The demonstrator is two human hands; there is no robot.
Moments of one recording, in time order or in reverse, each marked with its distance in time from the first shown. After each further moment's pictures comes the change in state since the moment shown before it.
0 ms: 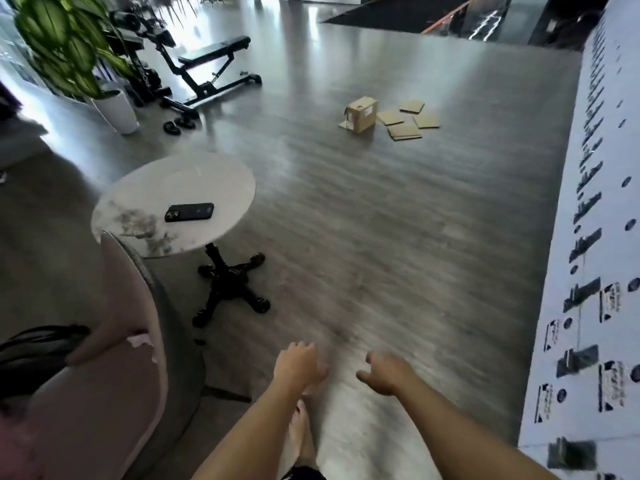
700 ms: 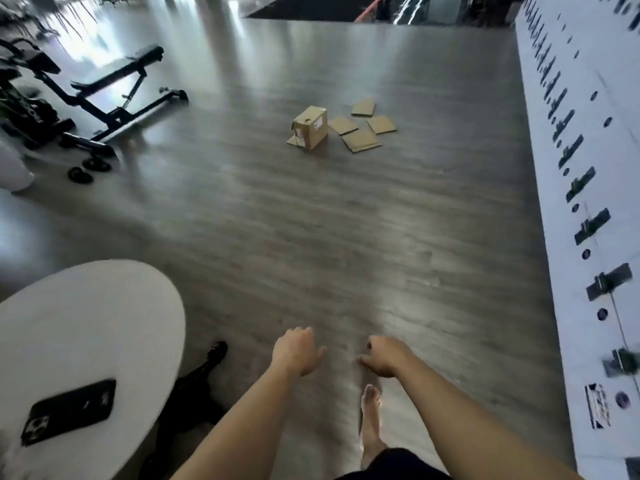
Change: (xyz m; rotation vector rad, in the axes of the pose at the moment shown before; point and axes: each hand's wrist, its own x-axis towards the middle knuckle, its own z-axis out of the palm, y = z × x) left_hand 0.461 0.036 -0.267 0.043 -0.038 0.130; right_hand 0.366 0.012 -0.328 0.153 0.010 0.145
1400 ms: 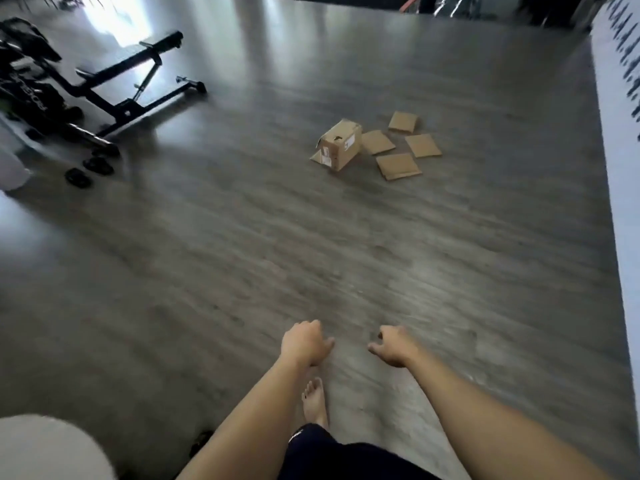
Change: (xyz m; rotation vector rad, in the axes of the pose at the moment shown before) left_hand 0.403 -0.027 -0.260 -0.140 -0.027 -0.093; right_hand 0.375 -0.088 -0.328 -0.043 0.000 -0.003
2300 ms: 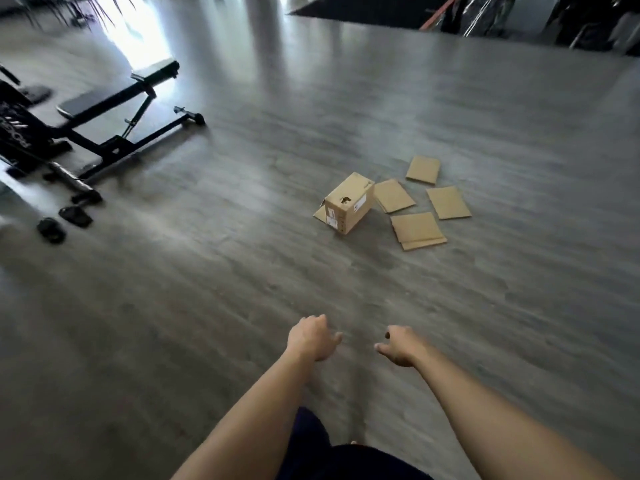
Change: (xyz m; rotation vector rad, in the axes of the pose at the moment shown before) left_hand 0.465 0.116 -0.327 -0.055 0.042 -0.033; right_hand 0.419 -0.036 -0.405 -0.021 0.018 -0.013
